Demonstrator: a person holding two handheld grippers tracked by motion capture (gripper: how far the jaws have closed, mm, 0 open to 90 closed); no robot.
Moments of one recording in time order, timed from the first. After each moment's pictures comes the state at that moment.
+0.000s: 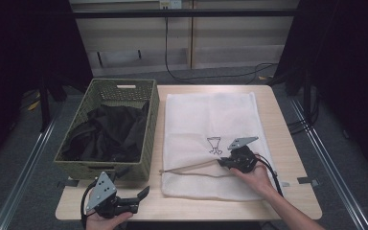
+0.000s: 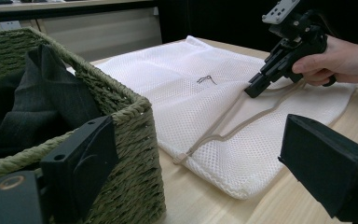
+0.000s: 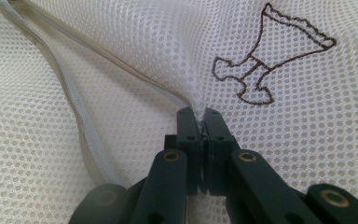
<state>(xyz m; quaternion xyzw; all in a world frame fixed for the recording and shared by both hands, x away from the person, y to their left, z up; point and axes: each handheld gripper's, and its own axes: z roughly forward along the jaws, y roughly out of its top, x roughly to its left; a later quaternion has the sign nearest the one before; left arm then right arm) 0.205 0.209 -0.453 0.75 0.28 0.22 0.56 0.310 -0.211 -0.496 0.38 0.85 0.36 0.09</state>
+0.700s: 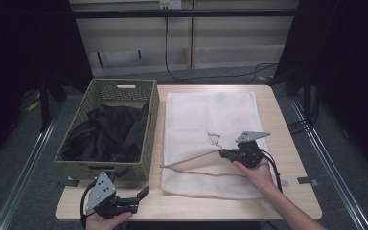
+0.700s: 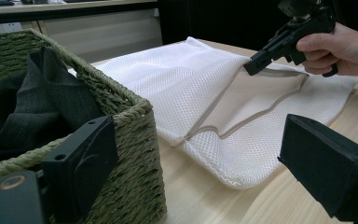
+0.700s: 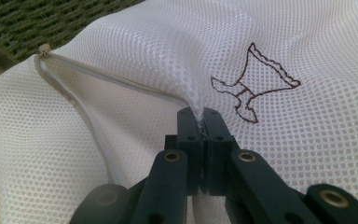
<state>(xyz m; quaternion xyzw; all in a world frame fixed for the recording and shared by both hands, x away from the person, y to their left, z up) 0.205 0.210 -0.453 0.74 0.28 0.22 0.56 0.309 -0.222 -0.470 0.39 0.80 0.43 0.11</state>
